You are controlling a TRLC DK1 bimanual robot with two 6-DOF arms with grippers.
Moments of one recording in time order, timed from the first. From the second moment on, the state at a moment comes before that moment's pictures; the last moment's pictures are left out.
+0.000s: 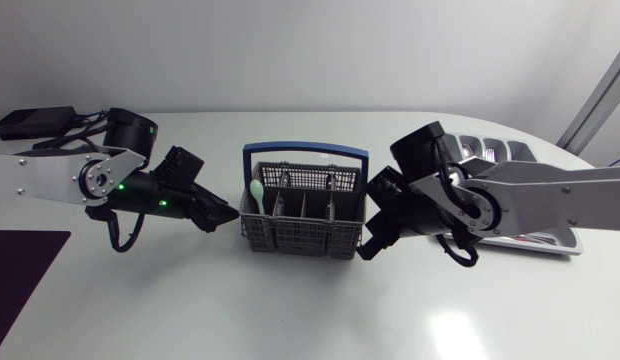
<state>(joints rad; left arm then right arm) -0.16 1.60 0.86 -0.22 0.53 0.40 0.50 1.55 0.81 -0.22 0.03 -0.26</state>
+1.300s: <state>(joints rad) -0.29 1.45 0.86 -0.20 0.48 0.18 0.54 1.33 0.82 -0.37 0.04 -0.23</state>
